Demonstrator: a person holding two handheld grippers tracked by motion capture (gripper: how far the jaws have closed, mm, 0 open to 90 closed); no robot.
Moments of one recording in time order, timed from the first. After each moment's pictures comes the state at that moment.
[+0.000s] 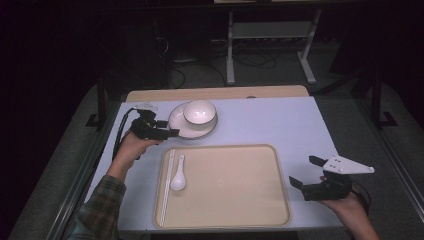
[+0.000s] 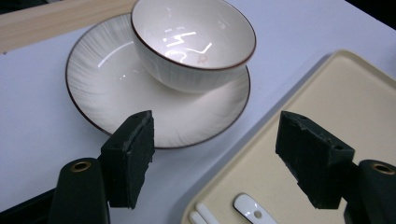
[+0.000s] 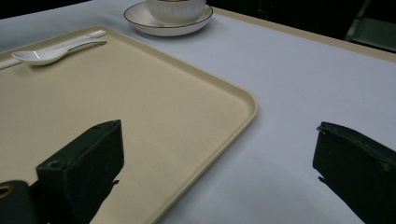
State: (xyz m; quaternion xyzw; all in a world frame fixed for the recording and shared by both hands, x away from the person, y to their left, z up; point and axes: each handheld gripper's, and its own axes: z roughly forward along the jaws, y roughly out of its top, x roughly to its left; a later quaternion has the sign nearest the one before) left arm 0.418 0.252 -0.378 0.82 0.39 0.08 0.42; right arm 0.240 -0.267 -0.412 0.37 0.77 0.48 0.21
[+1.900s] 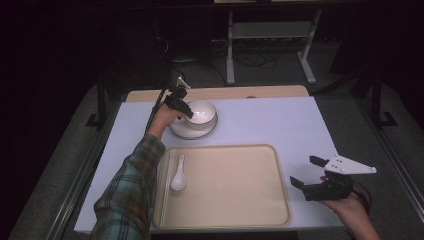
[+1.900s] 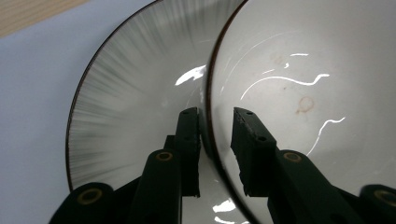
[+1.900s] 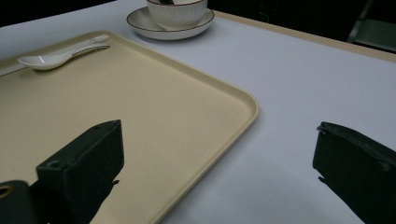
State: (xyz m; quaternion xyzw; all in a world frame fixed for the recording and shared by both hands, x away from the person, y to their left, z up) left arm 0.548 0.177 -0.404 0.85 0.48 0.03 0.22; right arm 0.239 -0.270 -0.412 0.37 0.76 0.49 0.21
